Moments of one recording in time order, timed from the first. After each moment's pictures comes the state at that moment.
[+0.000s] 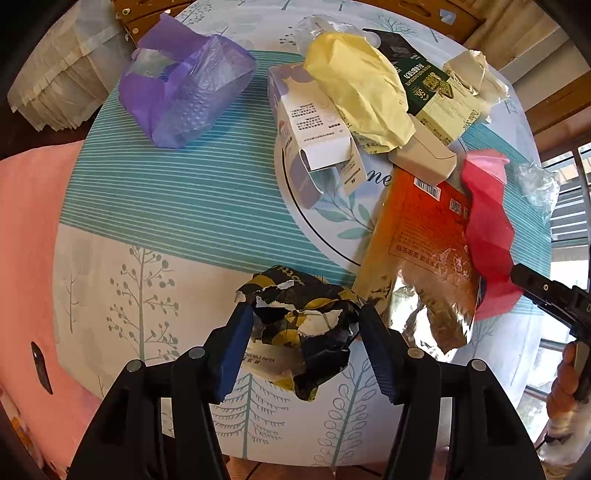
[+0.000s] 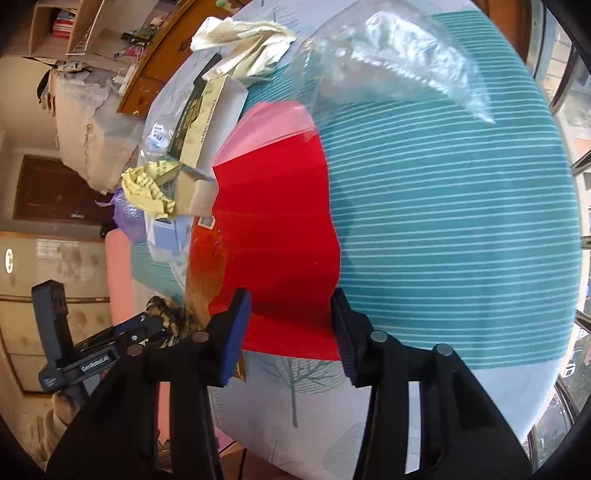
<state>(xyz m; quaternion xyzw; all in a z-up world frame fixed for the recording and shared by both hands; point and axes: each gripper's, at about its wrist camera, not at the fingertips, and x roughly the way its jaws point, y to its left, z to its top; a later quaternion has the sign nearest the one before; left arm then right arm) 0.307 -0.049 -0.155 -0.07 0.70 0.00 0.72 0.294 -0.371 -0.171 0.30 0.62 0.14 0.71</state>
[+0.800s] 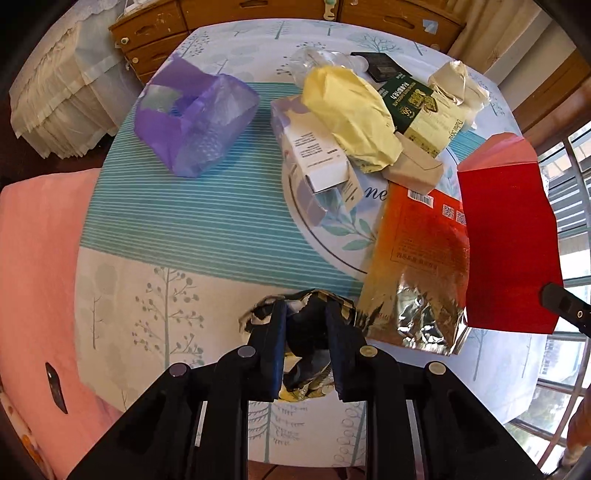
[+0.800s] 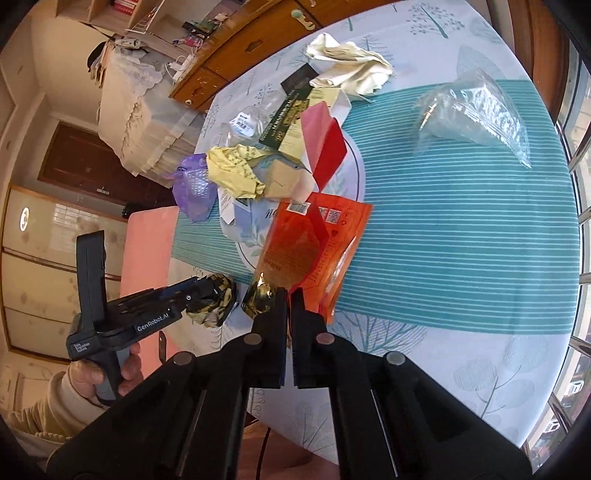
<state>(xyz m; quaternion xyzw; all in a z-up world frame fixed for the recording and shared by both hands) 0.291 -0.053 -0.124 -0.04 0.66 -0.01 0.75 0.255 -0.326 -0.089 0.25 0.57 0.20 0.76</state>
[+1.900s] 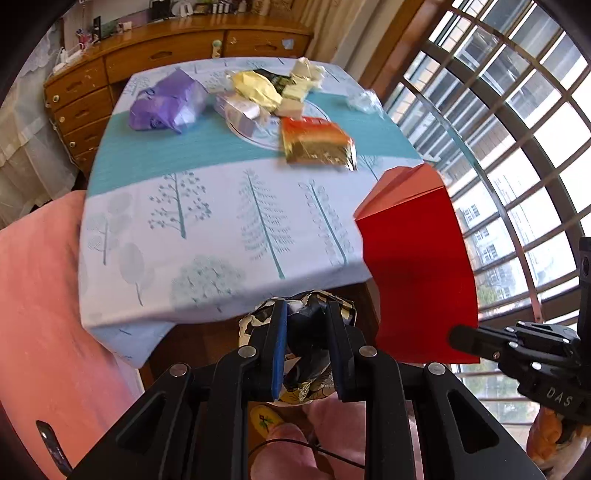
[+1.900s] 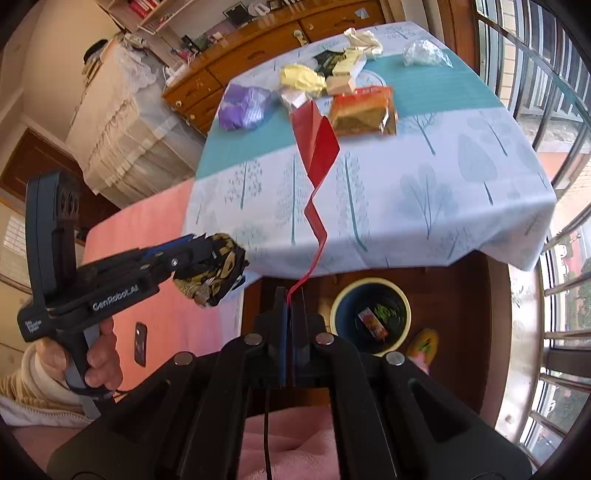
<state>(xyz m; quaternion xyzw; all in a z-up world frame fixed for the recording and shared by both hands) 0.028 0.069 -0.045 -0.01 0.57 -0.26 0.78 -0.090 -0.109 -0.020 0.21 0.53 0.07 0.82</state>
